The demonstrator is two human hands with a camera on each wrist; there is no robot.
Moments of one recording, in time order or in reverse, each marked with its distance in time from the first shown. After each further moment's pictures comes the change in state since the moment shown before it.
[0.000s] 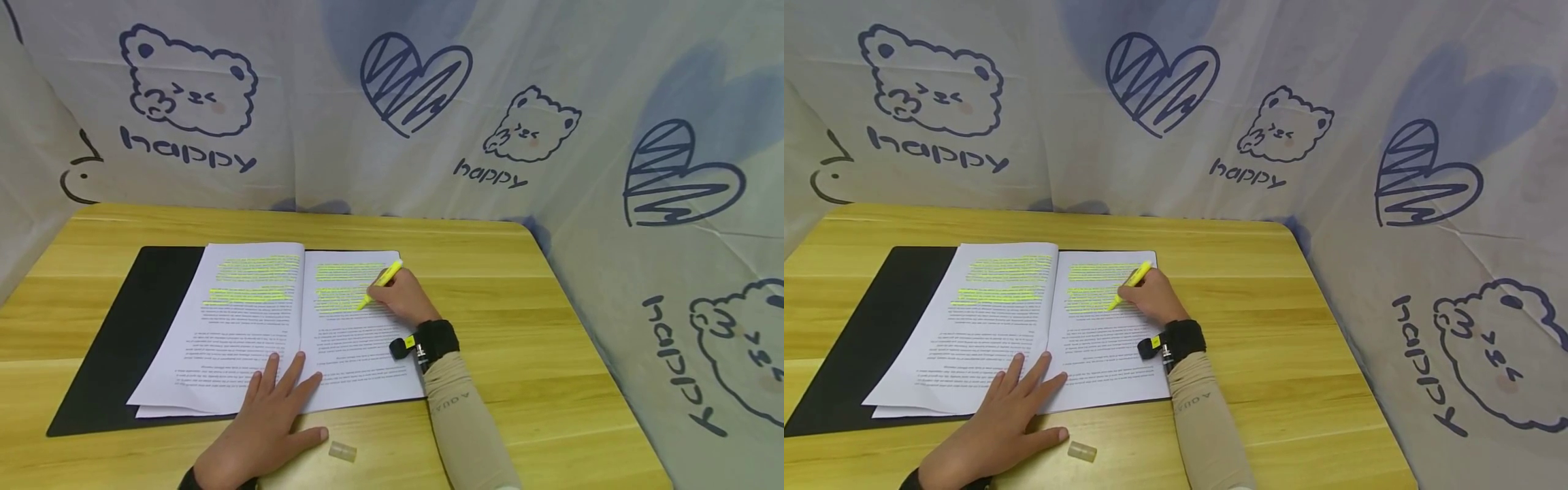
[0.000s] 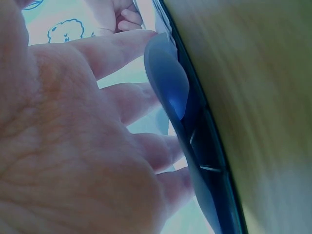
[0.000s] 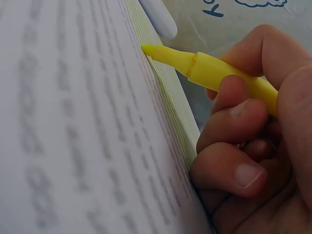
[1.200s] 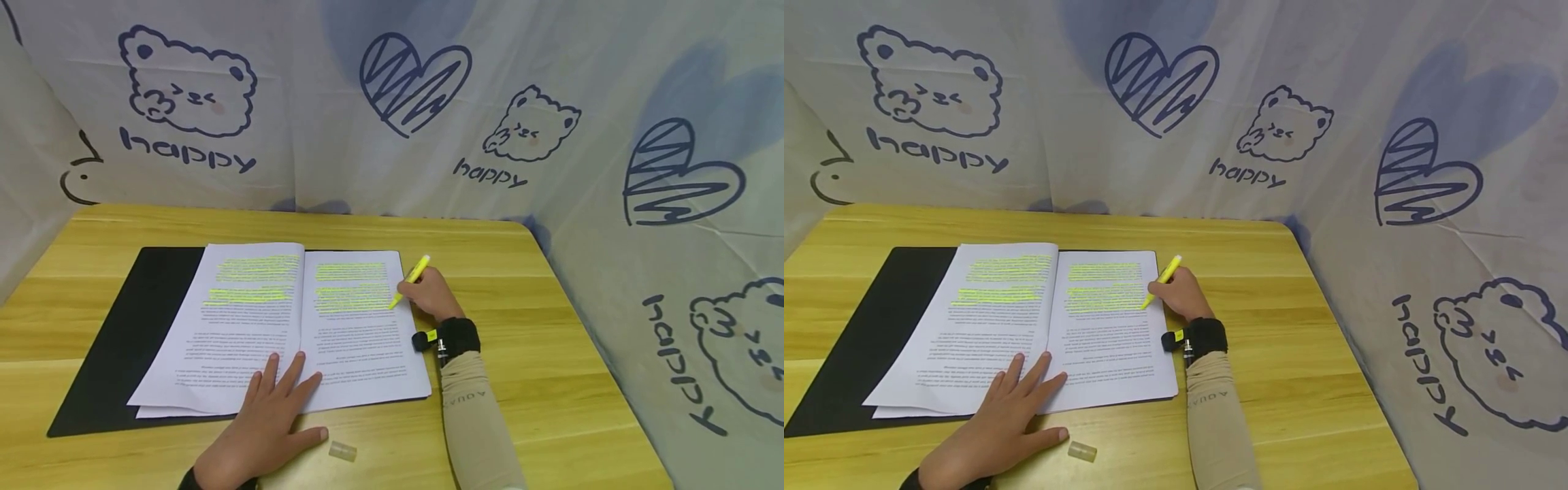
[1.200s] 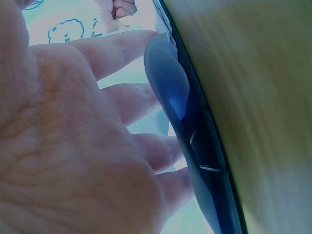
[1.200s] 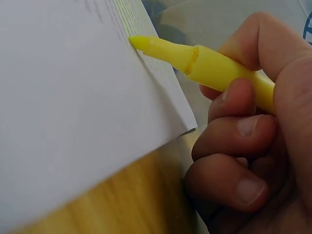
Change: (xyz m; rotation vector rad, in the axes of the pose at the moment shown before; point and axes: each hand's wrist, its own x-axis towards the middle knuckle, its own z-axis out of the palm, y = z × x) left_hand 0.000 0.001 -0.001 0.007 -0.009 -0.011; right_hand -0.004 0.021 -0.040 0.018 0.086 0.133
